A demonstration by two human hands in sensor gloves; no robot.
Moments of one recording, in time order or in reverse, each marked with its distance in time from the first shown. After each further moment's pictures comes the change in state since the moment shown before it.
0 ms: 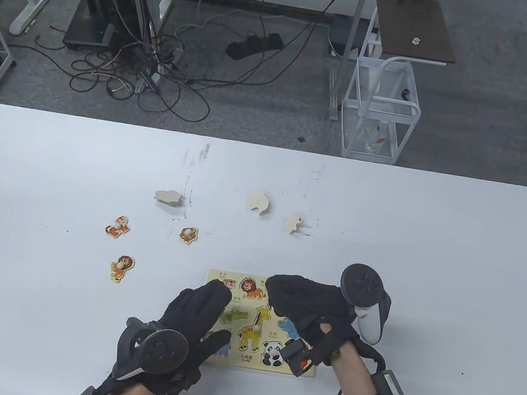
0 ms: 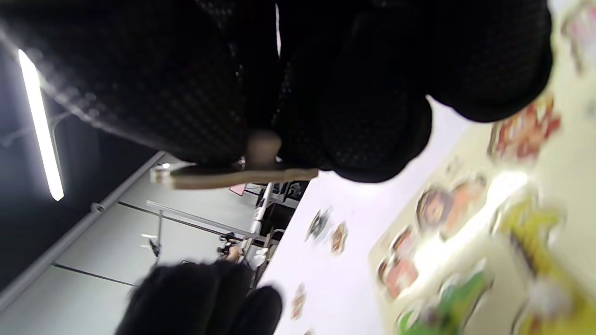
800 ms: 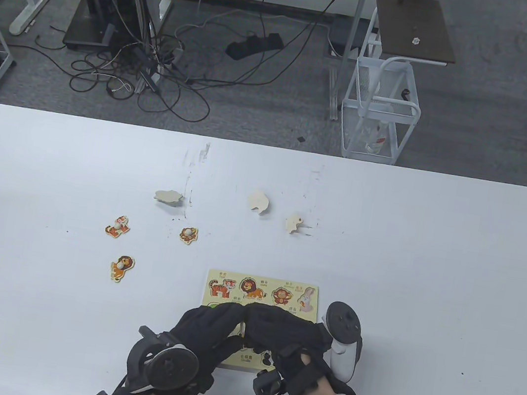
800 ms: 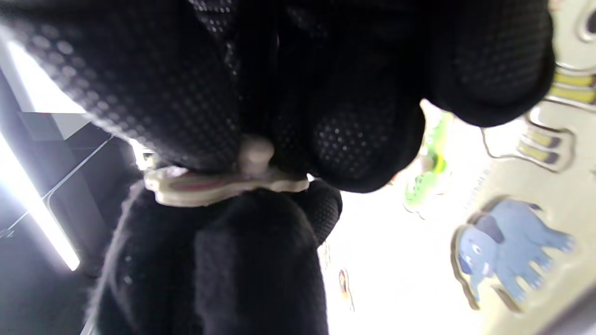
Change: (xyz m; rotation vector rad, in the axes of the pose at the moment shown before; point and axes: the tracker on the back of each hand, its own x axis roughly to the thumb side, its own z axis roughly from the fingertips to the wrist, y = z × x) left_hand 0.020 -0.005 0.001 0.091 -0.021 0.029; right_hand -0.042 0.047 0.025 0.022 0.116 -0.282
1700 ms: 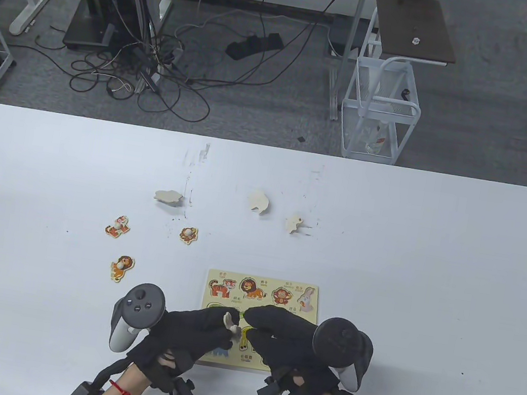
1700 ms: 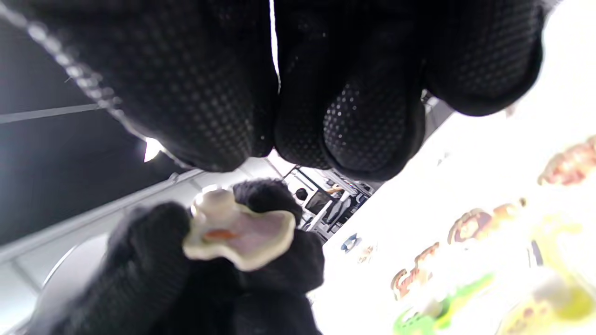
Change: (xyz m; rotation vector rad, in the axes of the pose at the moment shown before) left_hand -0.057 -0.017 -0.014 -0.467 0.274 0.892; right_hand 0.054 0.008 0.036 -0.134 -0.513 0.655
